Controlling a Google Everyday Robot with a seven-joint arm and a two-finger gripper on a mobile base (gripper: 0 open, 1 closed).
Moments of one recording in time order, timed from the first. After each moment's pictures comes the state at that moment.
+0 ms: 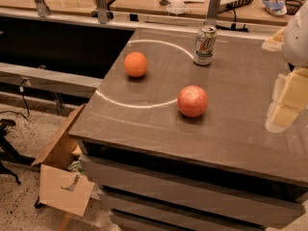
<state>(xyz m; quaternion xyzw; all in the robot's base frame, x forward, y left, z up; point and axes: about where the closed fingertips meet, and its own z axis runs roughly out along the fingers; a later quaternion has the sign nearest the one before) 0.438 -0.217 0.976 -0.60 0.78 -0.03 0.16</state>
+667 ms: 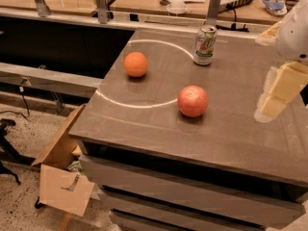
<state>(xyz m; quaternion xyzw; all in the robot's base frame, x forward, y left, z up) 0.459 -0.209 0.977 -0.60 0.77 -0.01 0.20</state>
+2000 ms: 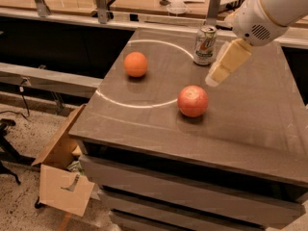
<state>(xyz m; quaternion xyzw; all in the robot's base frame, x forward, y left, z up) 0.565 -0.155 0.976 -0.55 0.77 0.02 0.31</state>
